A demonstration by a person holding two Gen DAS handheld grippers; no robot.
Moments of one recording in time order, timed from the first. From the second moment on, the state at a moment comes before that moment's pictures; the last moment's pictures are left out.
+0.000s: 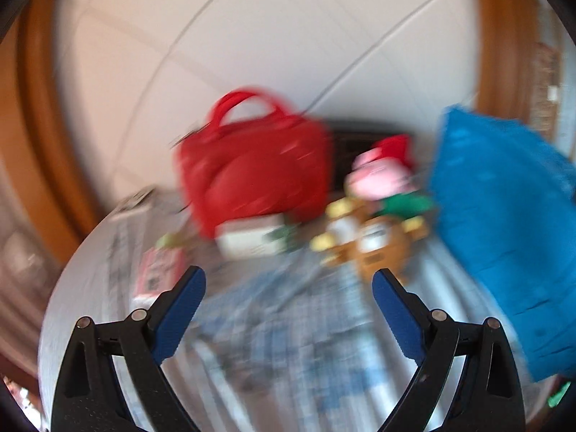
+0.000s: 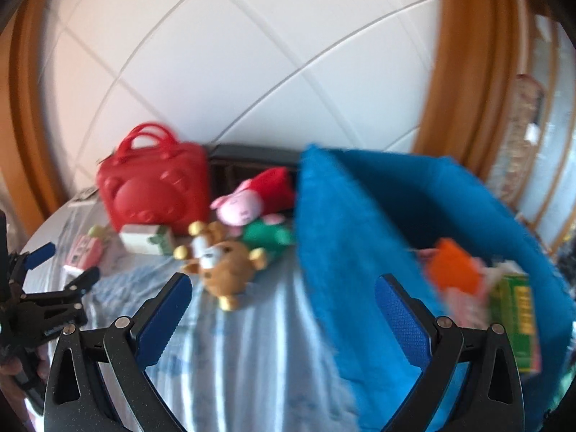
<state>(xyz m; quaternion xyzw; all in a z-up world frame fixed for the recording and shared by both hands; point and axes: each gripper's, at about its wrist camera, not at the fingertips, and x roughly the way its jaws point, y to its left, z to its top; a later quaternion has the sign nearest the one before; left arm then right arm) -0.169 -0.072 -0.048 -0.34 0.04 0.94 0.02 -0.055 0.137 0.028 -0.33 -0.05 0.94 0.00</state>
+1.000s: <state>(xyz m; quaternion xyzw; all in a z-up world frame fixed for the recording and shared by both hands) -0.373 -0.273 -0.246 -0.53 -0.03 0.84 -0.12 -0.357 -0.100 -0.207 -0.46 -0.13 0.84 -0.25</state>
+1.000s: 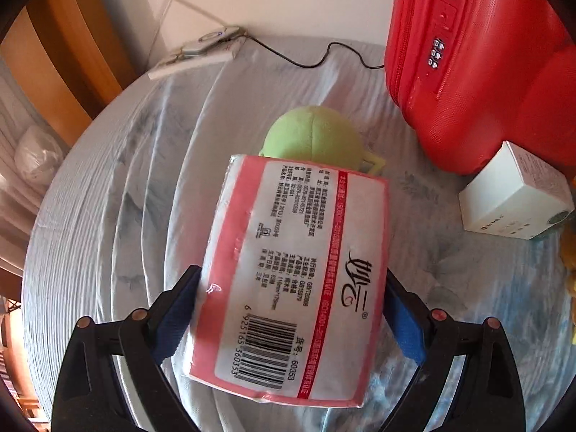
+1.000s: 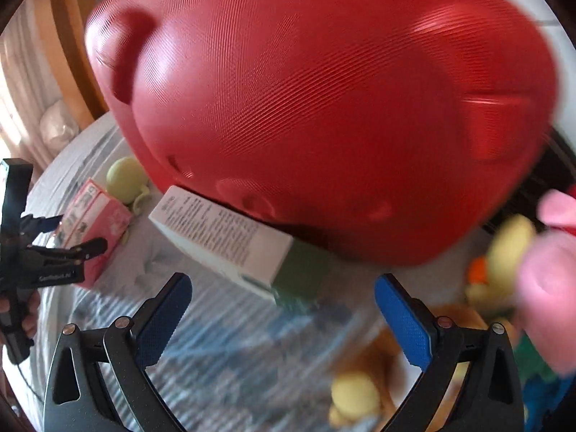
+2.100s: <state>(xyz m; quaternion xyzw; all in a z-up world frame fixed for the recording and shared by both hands) -0.312 -0.236 -0.200 -0.49 -0.07 0.86 -0.13 -0.293 -0.160 -0.214 -0.45 -0.21 0.80 -0.34</state>
